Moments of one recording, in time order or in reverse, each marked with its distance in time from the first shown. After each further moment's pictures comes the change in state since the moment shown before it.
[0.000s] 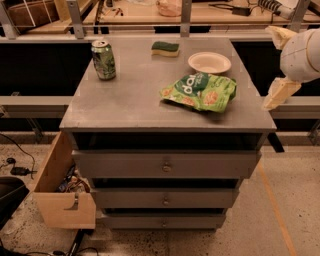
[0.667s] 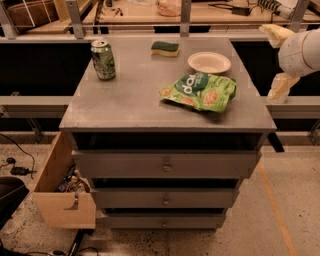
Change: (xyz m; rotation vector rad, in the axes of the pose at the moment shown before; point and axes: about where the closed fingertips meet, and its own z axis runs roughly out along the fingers) arm 0.039 -0.027 0.043 0.048 -0.013 -0.219
